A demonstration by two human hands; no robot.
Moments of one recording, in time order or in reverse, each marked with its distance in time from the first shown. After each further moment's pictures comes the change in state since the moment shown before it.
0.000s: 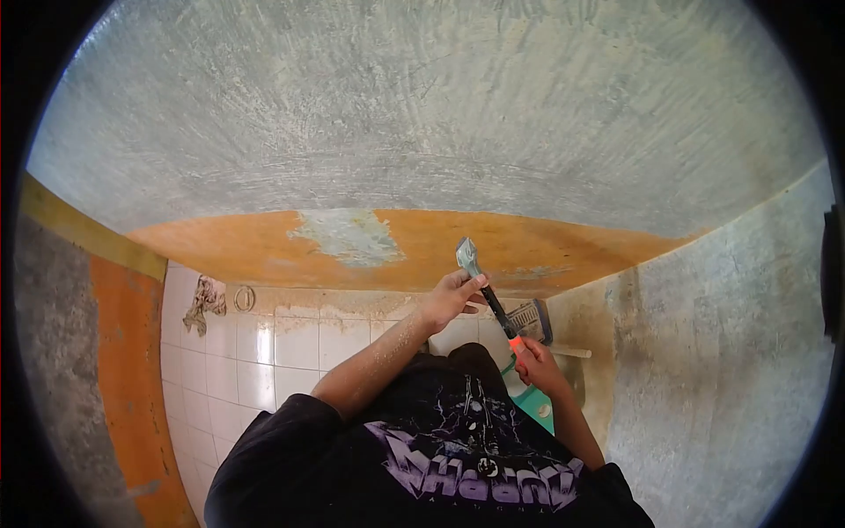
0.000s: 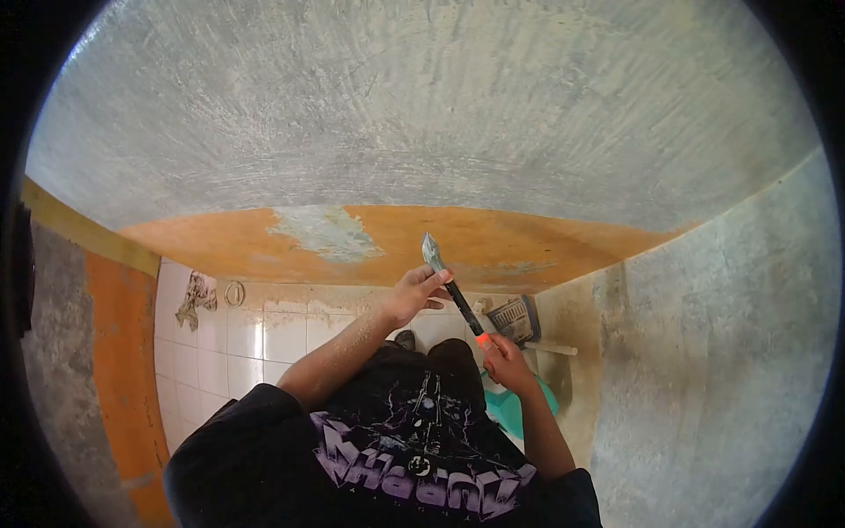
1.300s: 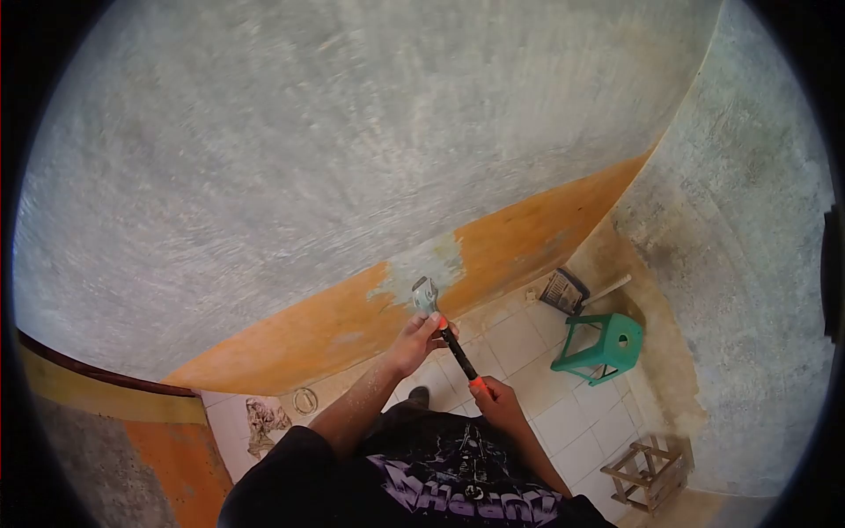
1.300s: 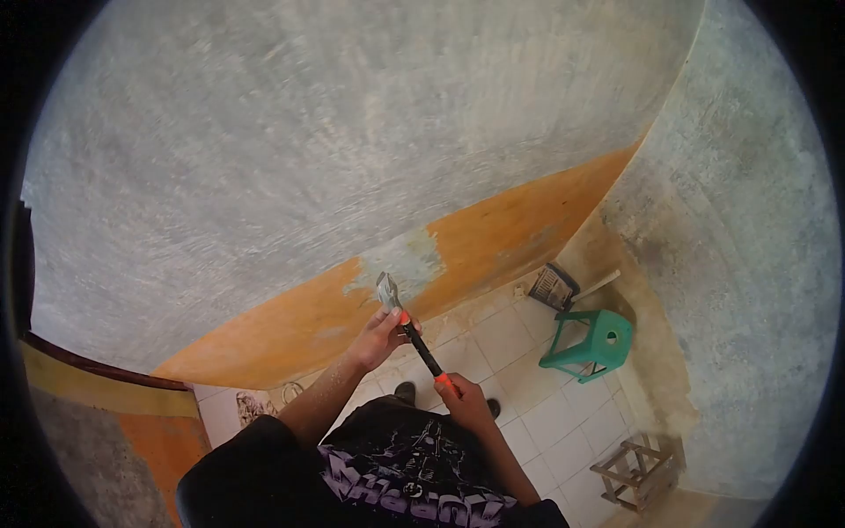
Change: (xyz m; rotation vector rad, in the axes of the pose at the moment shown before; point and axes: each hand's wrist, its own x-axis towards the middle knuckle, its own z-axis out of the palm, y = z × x) left_hand -0.199 0.065 -0.293 -0.072 -0.383 0.006; right_hand 0.000 0.008 0.468 0.073 0.453 -0.222
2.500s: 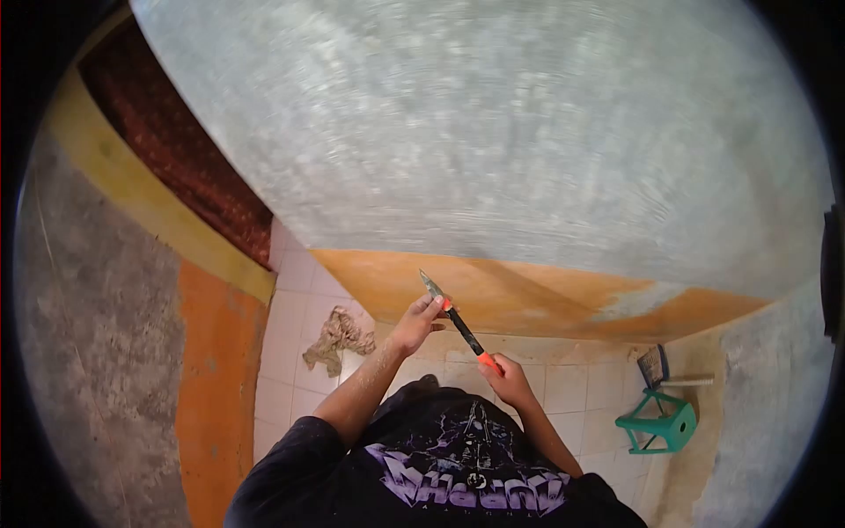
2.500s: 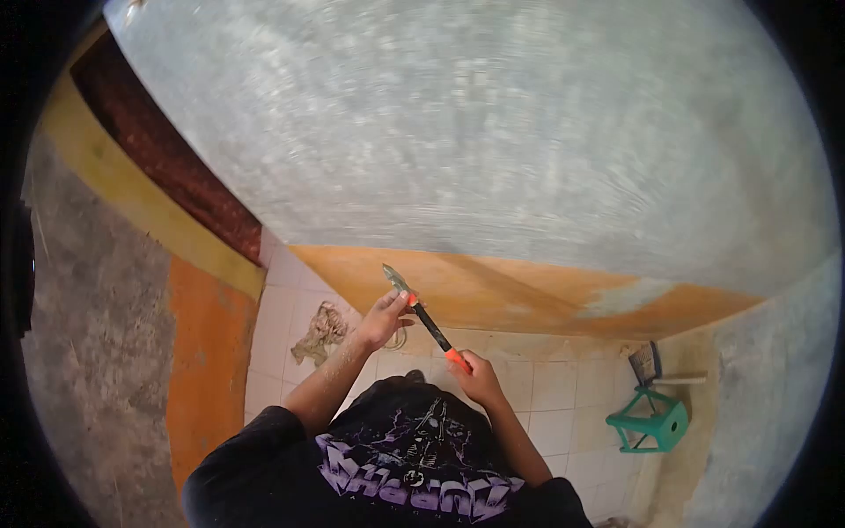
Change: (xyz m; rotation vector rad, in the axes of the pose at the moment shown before) left_hand -0.456 0.110 -0.390 0.042 0.607 0.147; right_hand -0.003 -0.046 0.515 -0.323 -0.507 -0.232
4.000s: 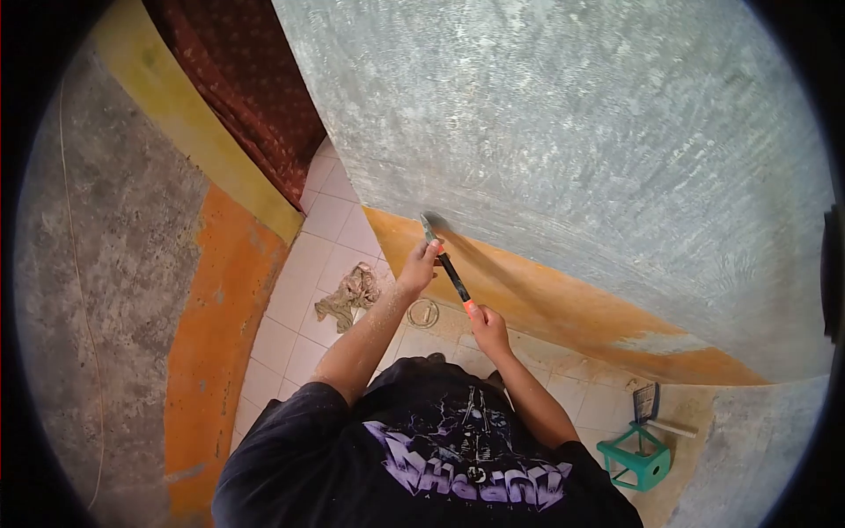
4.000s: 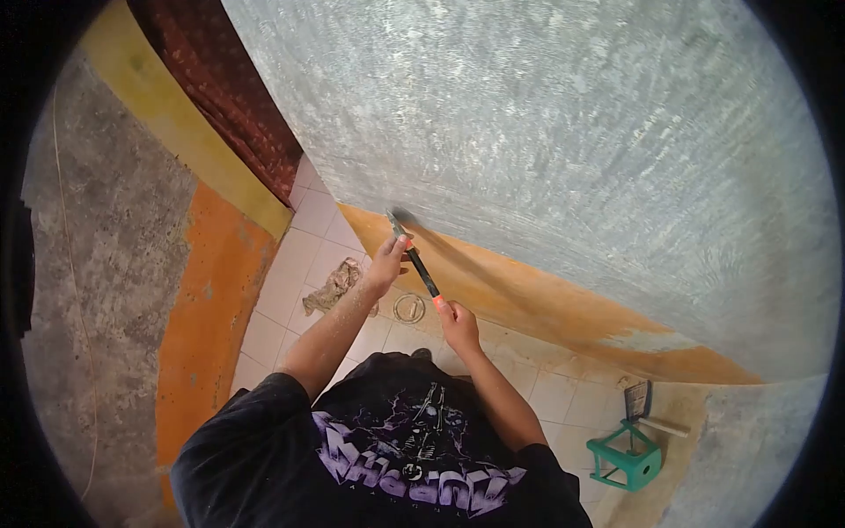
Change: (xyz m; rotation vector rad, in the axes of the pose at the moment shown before) left_hand 0.035 0.015 -0.138 0.139 0.465 0.088; right_hand 0.148 -0.002 0.126 -0.062 -0.024 0.070
